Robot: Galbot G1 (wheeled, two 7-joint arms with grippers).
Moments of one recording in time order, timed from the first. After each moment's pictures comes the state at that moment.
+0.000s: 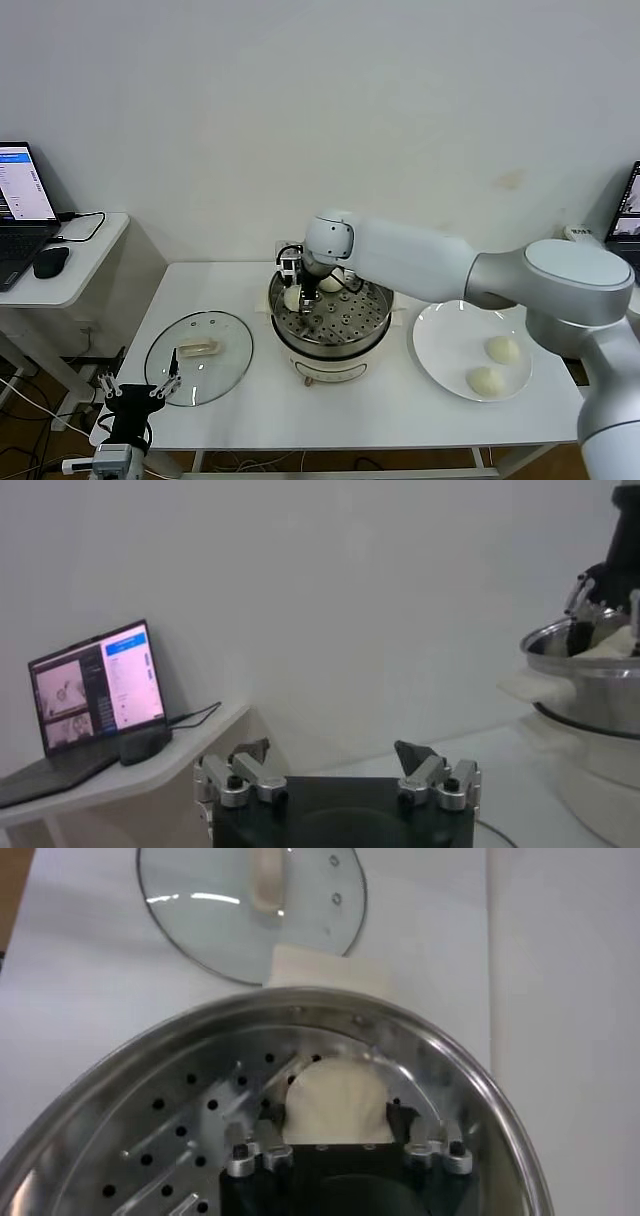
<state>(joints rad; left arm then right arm) 1.68 -1.36 -0.71 -2.13 0.04 0.05 -0.11 0.40 1.34 -1.20 1.13 0.45 -0.62 -0.81</state>
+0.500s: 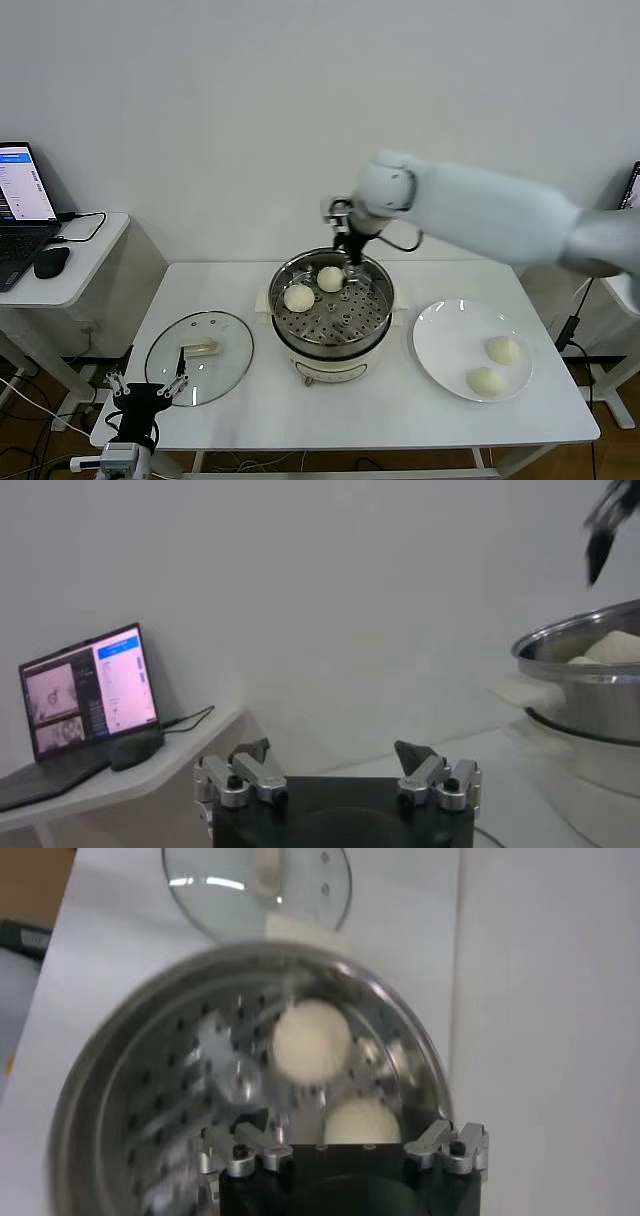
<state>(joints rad) 1.67 -1.35 -0.68 -2.13 0.05 0.05 -0.11 0.64 1.05 -1.26 1.36 0.41 -0.53 -1.00</state>
